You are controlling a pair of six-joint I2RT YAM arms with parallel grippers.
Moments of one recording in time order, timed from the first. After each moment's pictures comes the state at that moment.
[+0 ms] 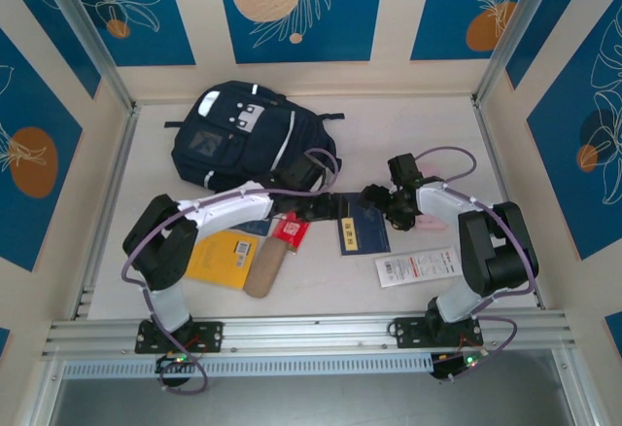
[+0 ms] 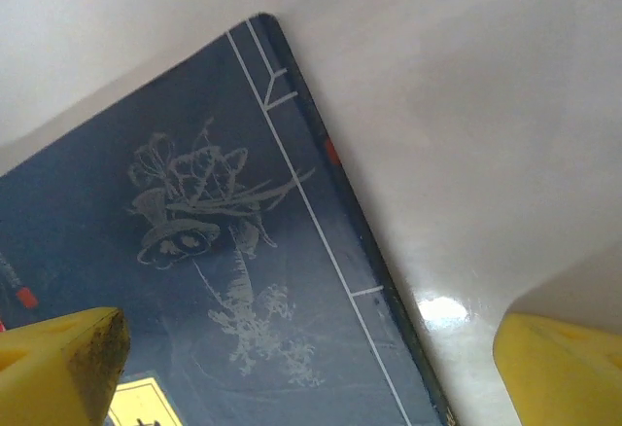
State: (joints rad) left arm -0.82 1.79 1.24 -0.38 0.30 -0.77; right arm 0.24 1.58 0.84 -0.46 -0.21 0.70
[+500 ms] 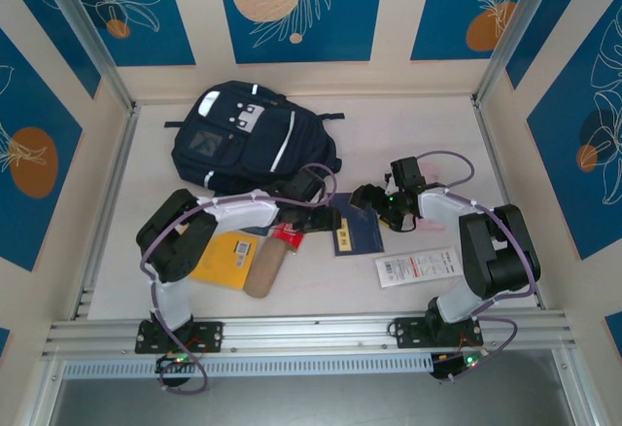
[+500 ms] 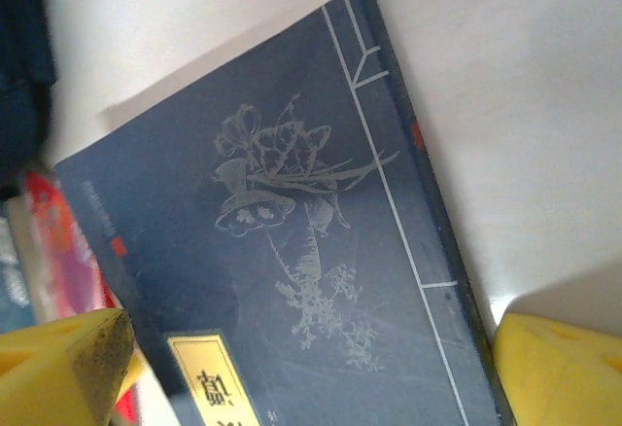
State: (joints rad) left arm -0.81 1.89 1.15 -0.28 0.27 -0.78; right arm 0.24 1.56 0.77 -0.31 -0.43 0.69
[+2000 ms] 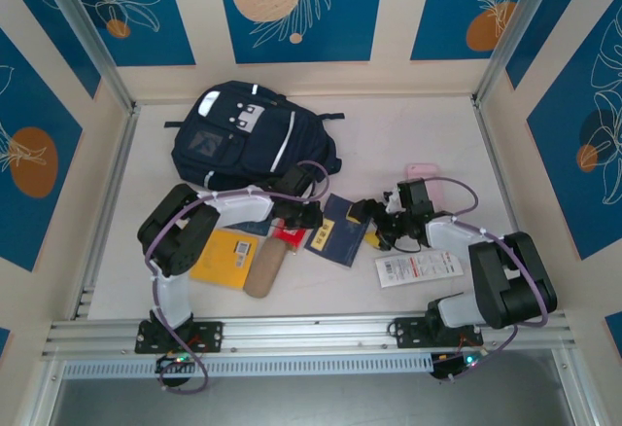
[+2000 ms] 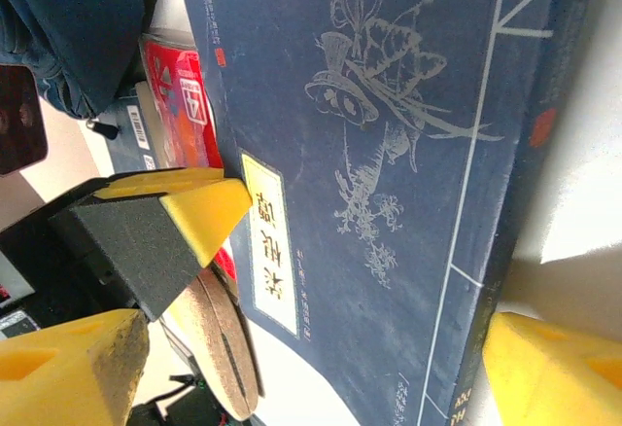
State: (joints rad) left arm -0.75 1.91 1.14 -0.27 0.31 -0.70; right arm 0.26 1.38 0.51 -0.07 -0.69 0.95
